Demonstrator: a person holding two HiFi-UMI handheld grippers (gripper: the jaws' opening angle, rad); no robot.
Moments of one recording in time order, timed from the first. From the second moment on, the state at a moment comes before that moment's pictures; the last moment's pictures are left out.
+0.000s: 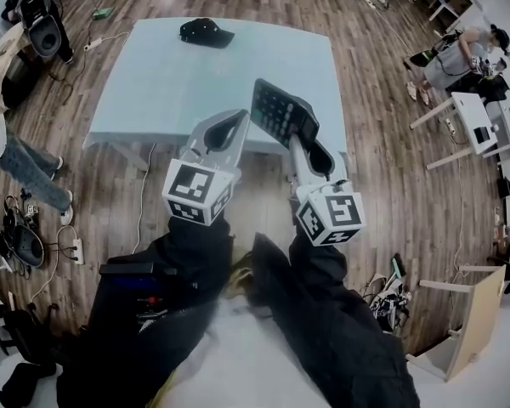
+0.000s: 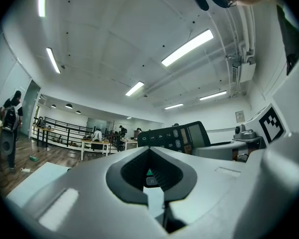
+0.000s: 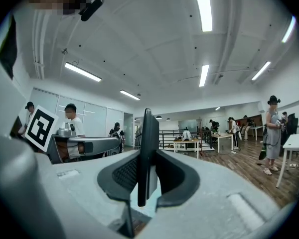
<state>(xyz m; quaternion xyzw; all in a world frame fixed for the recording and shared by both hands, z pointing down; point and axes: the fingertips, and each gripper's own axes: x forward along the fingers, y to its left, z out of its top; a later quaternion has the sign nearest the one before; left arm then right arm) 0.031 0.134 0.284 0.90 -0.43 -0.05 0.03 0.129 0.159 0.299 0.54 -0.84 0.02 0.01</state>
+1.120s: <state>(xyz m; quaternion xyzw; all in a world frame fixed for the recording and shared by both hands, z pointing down) -0.033 0.123 0.318 0.89 -0.44 -0.05 0.06 0.077 0.148 0.328 0.54 -0.84 0.07 0.00</state>
